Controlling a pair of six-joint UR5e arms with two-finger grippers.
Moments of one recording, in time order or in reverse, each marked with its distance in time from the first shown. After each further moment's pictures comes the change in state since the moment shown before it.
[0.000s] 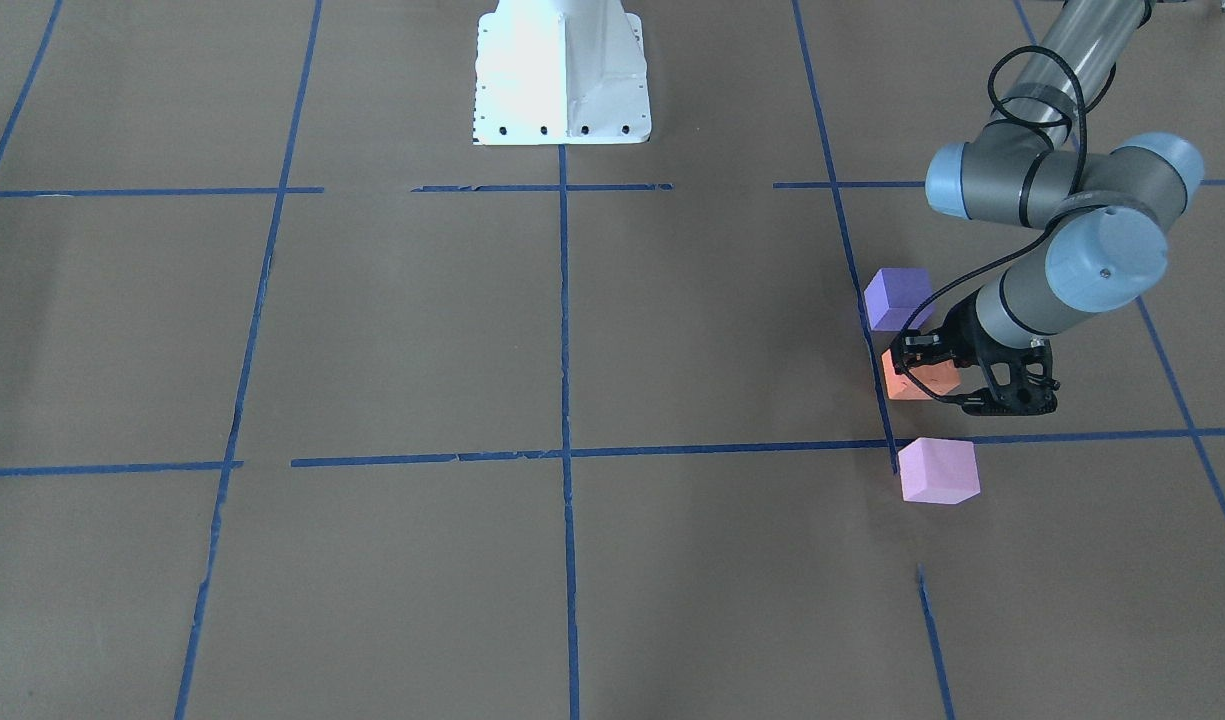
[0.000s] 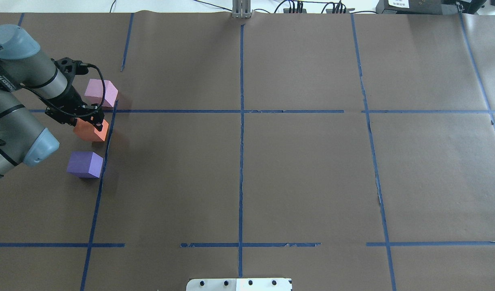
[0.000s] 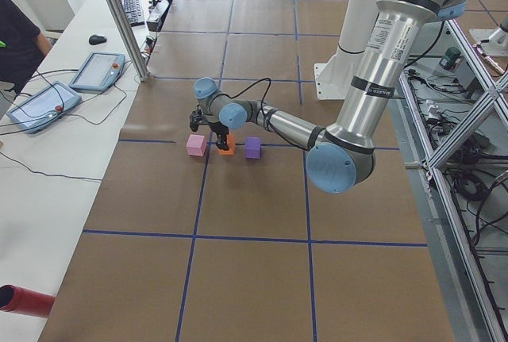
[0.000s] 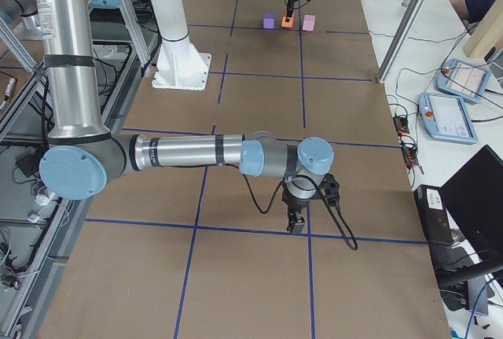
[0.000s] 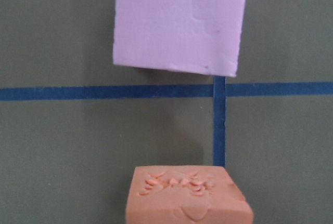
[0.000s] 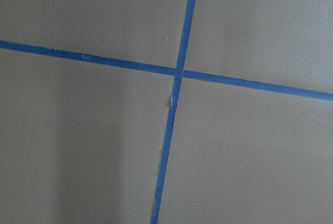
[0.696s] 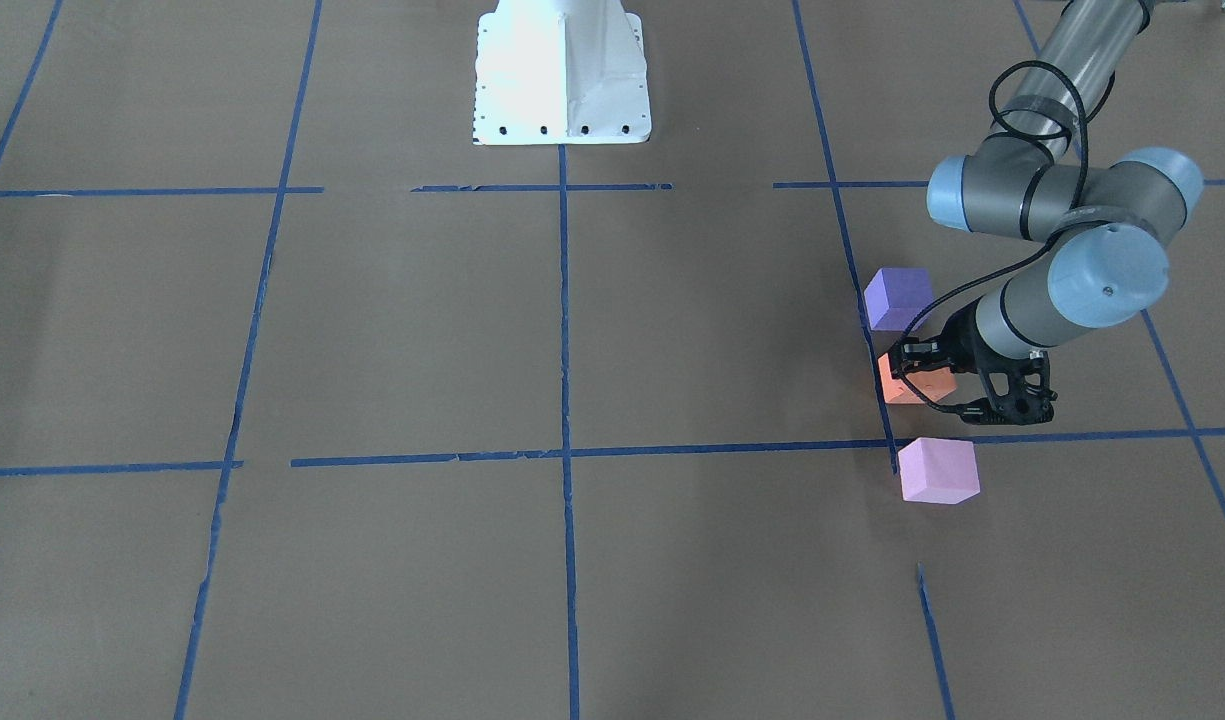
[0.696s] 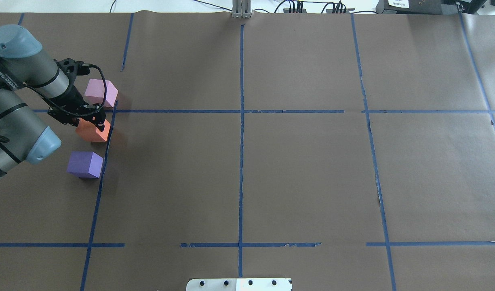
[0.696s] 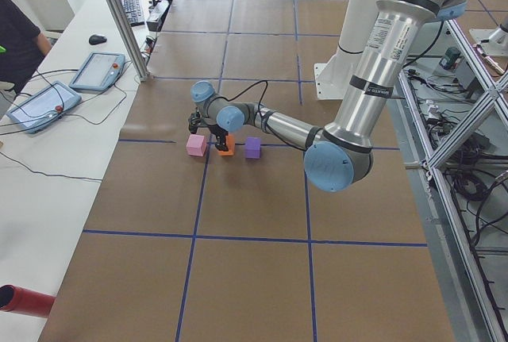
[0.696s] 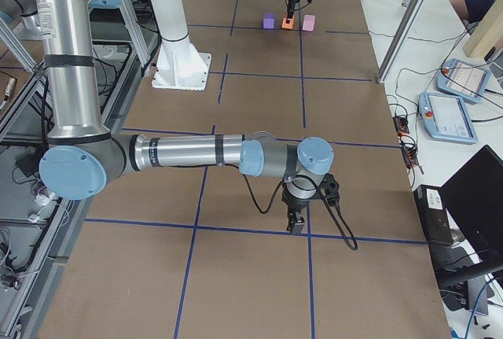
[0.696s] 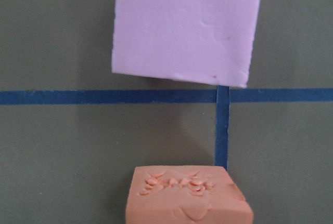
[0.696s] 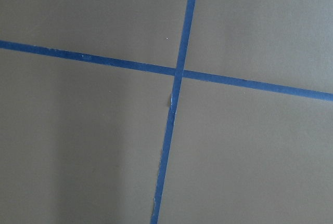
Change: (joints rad) left arm -0.002 -0.012 0.037 -0.020 -0.026 0.000; right arm 0.000 0.000 0.000 0.000 0.000 0.000
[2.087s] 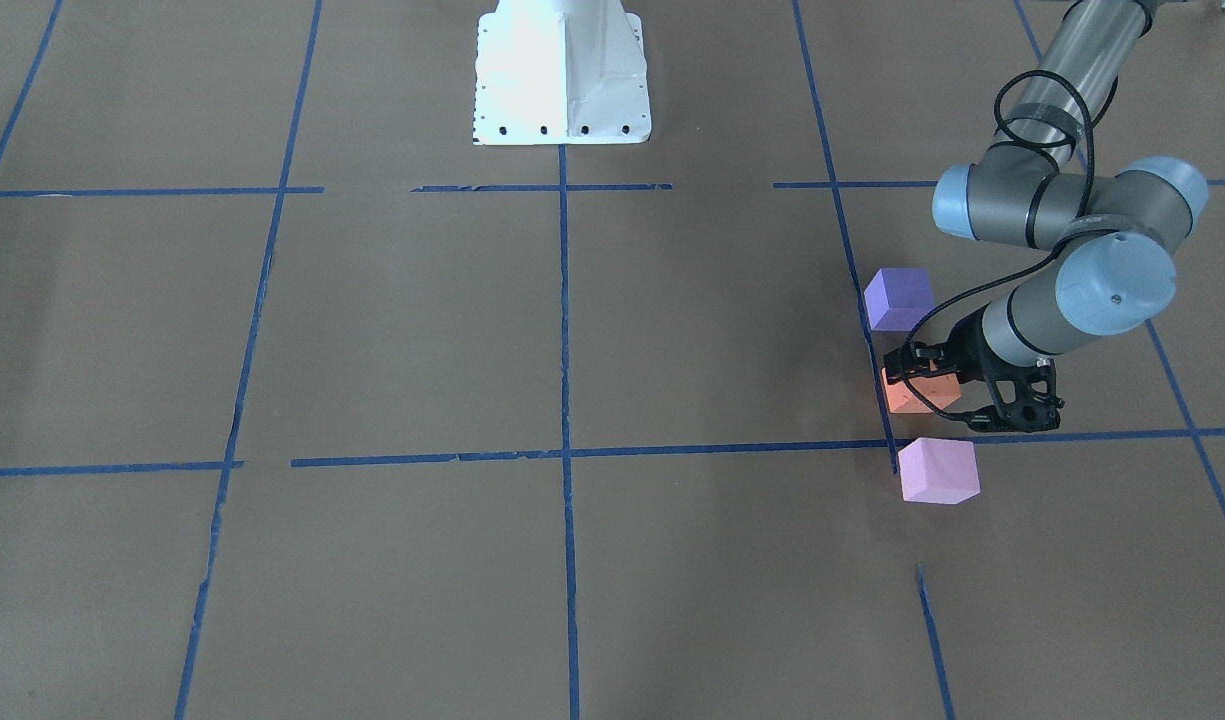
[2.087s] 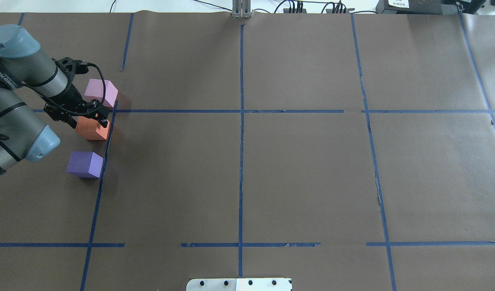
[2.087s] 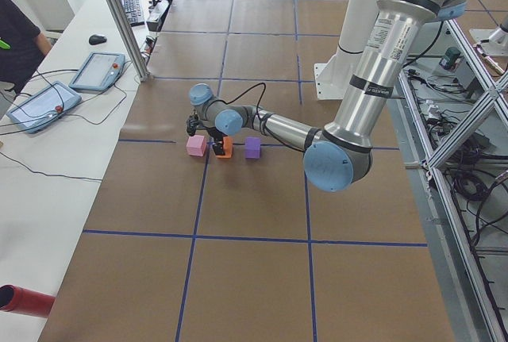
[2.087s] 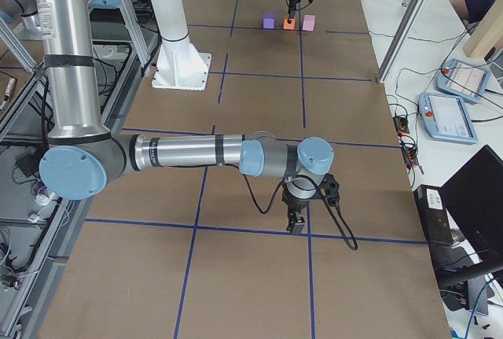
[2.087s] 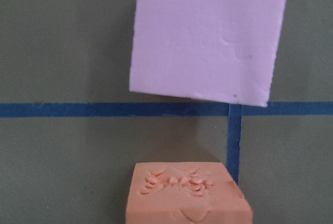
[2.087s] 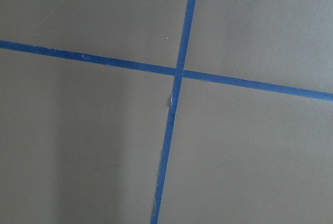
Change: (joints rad) left arm -0.008 -0.002 0.026 -0.035 -0.001 -0.005; right arm 0.000 0.000 0.000 0.000 0.000 0.000
